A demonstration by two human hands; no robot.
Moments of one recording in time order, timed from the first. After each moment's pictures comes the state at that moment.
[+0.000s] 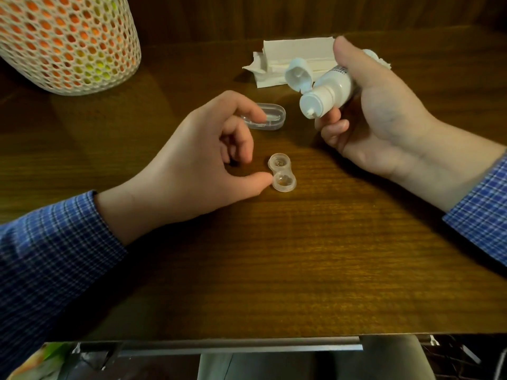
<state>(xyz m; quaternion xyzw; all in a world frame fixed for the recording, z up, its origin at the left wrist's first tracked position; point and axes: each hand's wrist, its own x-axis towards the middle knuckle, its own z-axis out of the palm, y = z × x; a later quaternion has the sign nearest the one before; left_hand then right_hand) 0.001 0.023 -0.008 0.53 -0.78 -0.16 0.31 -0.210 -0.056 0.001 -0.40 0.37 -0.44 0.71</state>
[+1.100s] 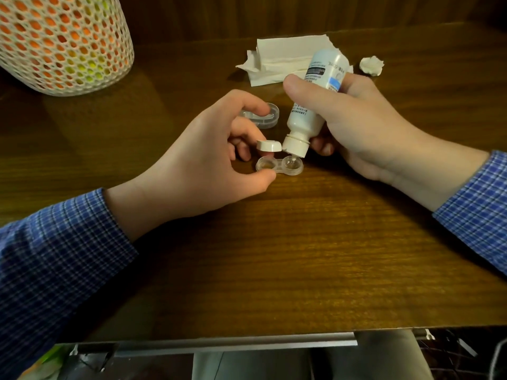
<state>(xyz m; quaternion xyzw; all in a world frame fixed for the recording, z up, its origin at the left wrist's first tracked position) -0.013 0.016 -0.010 0.53 -0.77 -0.19 0.30 -0.202 -0.040 0.000 -0.60 0.46 -0.40 0.53</state>
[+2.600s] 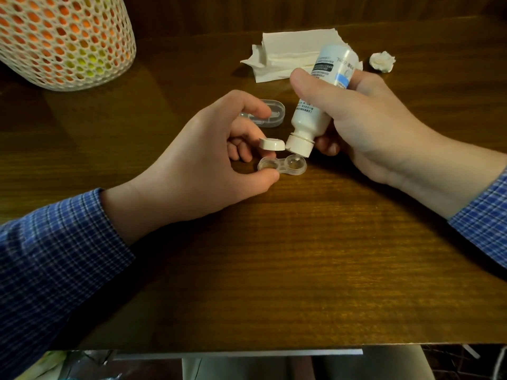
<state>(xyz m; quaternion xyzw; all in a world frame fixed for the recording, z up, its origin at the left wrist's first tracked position) -0.012 0.018 -0.007 0.55 -0.76 -0.19 0.30 -0.199 -0.040 0.001 -0.59 0.46 -0.39 0.53</state>
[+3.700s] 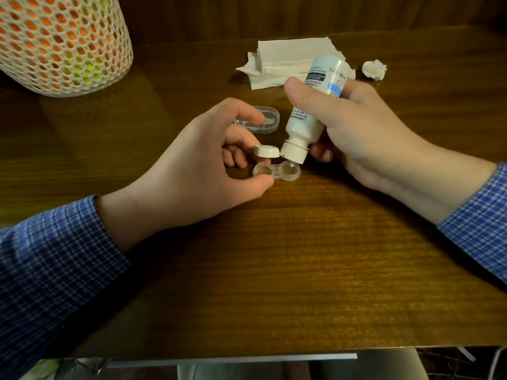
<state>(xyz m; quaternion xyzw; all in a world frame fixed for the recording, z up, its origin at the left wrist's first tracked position) -0.012 0.018 -0.007 0.55 -0.76 -0.19 0.30 -0.202 -0.042 -0.001 -0.59 0.45 -0.40 0.54</state>
